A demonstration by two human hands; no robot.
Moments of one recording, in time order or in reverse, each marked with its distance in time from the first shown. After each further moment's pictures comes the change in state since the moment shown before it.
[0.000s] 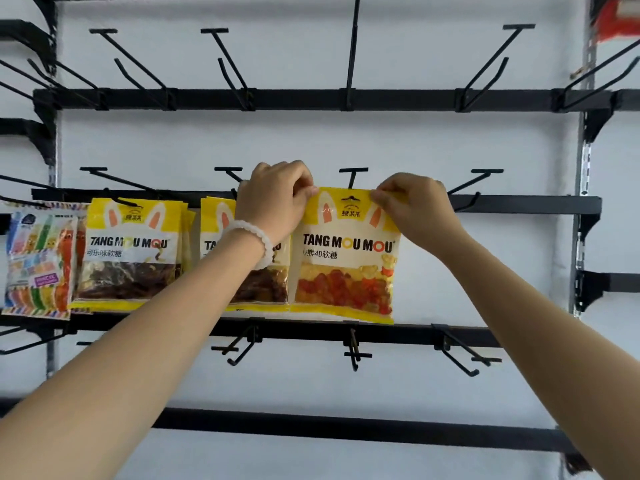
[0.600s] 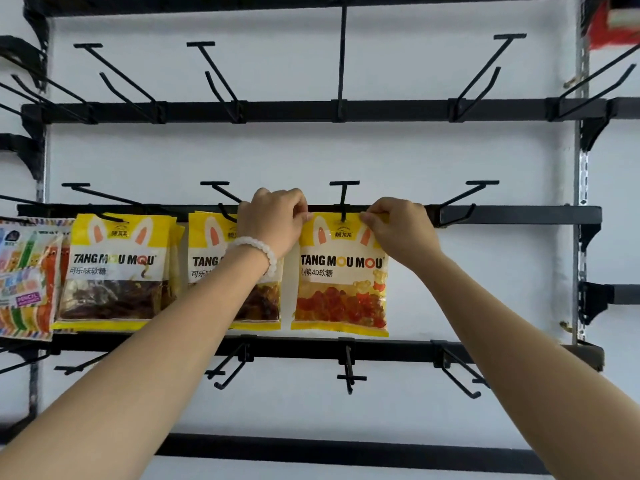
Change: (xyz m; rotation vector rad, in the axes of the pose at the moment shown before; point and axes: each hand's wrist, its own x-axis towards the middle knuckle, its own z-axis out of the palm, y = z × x) left_hand 0.011 -0.010 0.032 0.142 -0.079 -0.048; right_hand 0.013 0.022 0.023 -0.158 -0.015 0.154
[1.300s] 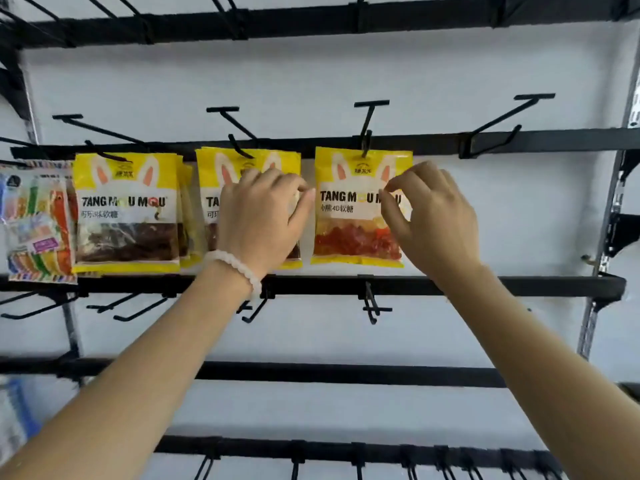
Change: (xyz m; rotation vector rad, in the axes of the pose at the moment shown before) left_hand -0.079 -0.021 -0.015 0.081 0.125 0.197; right_hand -0.080 0.000 0.023 -0.243 0.369 -0.348
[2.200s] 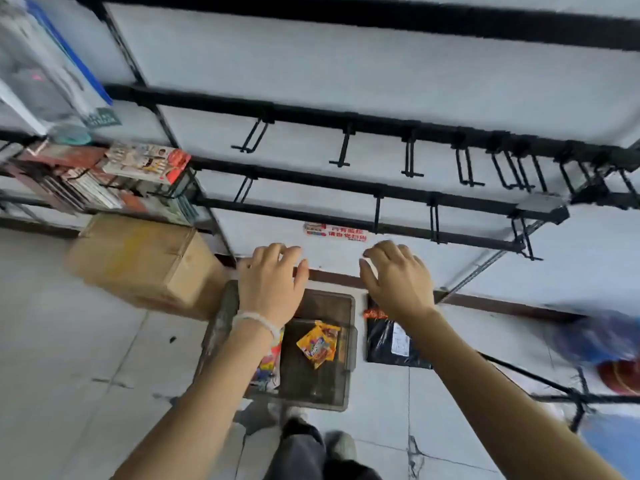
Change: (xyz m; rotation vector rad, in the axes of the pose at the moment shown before) left_hand -0.492 0.090 -0.084 0.041 -0.970 -0.454; right_hand -0.458 -0.143 -0.080 0.158 -1.108 0.226
